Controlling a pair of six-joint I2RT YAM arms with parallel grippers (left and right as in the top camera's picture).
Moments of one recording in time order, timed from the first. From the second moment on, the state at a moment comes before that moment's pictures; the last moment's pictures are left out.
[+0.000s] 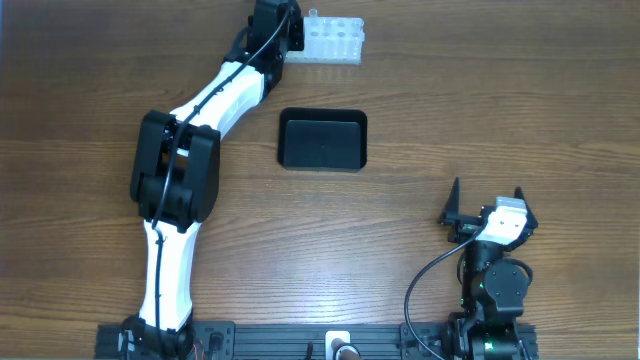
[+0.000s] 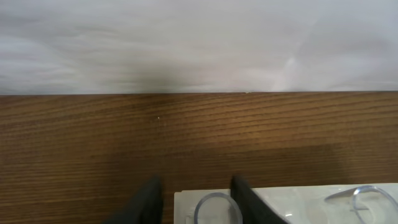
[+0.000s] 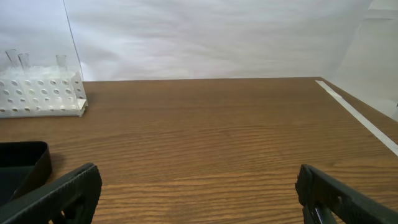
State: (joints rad) left arm -0.35 2.33 1.78 0.03 -0.21 -0.19; right arm 0.01 0.02 0.01 -0.05 0.19 -0.04
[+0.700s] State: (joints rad) left arm -0.36 2.33 1.78 0.03 -0.21 -0.19; right arm 0.01 0.02 0.01 -0.05 0.19 -0.04
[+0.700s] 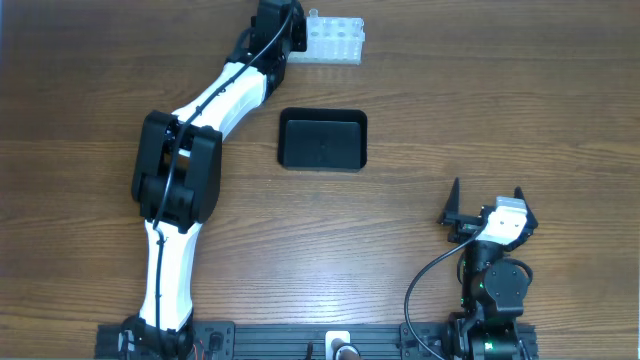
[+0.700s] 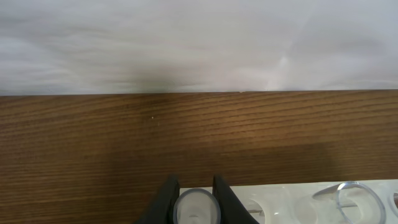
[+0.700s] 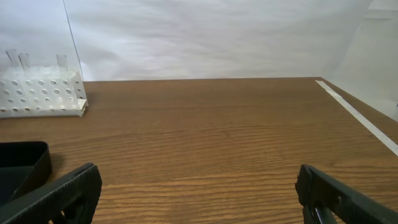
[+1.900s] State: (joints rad) left arm -0.56 1.84 1.51 -0.70 -0.32 -0.61; right arm 0.01 0.02 0.01 -0.05 0.19 -0.04
